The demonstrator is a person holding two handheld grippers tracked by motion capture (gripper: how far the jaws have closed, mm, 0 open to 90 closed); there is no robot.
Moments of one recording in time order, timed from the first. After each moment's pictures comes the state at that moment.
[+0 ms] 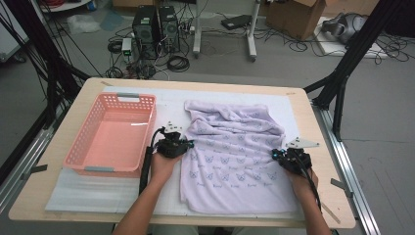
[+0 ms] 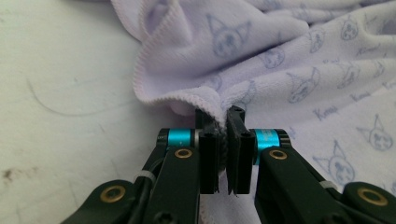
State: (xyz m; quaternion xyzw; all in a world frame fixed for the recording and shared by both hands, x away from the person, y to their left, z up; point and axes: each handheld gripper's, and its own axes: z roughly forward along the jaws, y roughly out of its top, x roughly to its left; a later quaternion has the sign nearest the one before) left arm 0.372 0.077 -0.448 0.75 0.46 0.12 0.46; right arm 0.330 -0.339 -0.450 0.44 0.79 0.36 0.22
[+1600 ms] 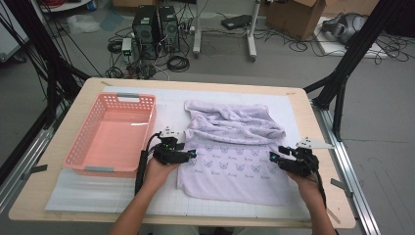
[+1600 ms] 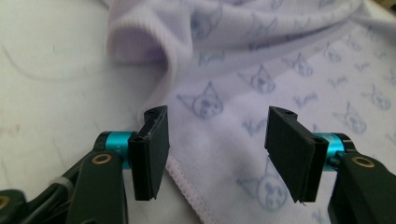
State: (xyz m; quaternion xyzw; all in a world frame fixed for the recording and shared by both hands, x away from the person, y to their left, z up) left arm 0.345 0.089 -0.449 0.77 0.43 0.09 0.45; right arm 0.306 -0.346 -0.427 0.44 0.75 0.45 0.17
